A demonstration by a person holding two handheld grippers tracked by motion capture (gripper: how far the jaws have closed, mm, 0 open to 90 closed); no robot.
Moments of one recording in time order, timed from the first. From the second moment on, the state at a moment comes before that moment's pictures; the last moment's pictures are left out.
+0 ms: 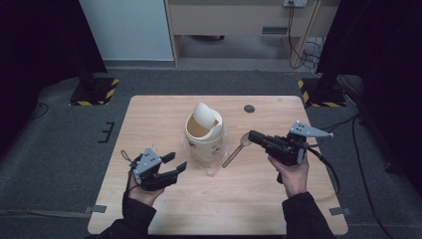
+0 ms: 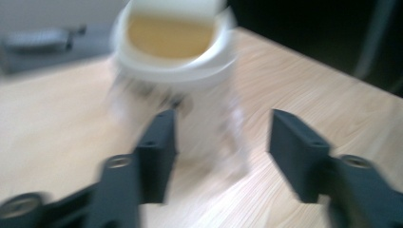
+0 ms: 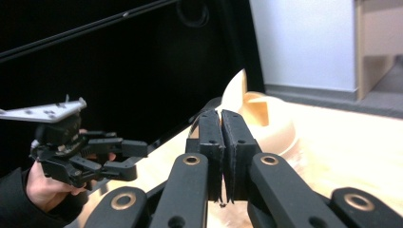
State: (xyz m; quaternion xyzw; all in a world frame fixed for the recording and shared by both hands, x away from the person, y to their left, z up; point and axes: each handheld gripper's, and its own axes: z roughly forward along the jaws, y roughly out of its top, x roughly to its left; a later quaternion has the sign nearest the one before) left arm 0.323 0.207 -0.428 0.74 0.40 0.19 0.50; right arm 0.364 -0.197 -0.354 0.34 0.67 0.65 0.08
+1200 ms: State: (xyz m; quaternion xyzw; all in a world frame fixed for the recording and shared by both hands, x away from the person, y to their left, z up) left arm 0.352 0.250 -0.491 0.79 0.47 0.17 0.37; right arm 0.392 -0.123 -0.298 0.29 0.66 0.65 0.23
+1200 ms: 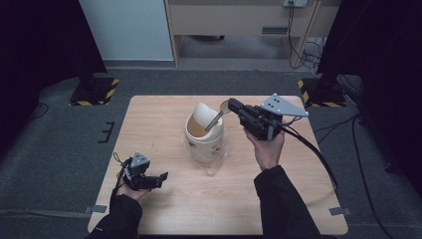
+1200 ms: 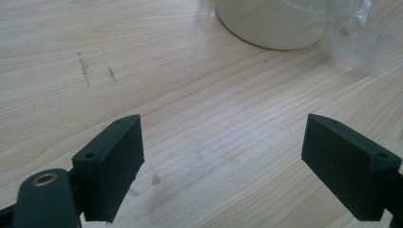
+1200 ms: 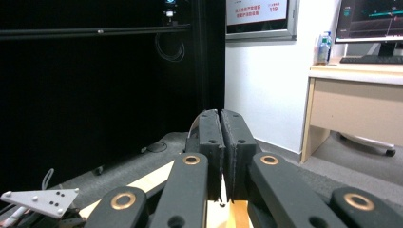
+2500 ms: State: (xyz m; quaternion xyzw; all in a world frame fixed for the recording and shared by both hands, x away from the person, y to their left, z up) left arm 0.351 0.249 -0.488 0.79 0.46 0.17 0.37; right arm 0.426 -0.038 -0.348 0.27 0.73 0.55 0.31
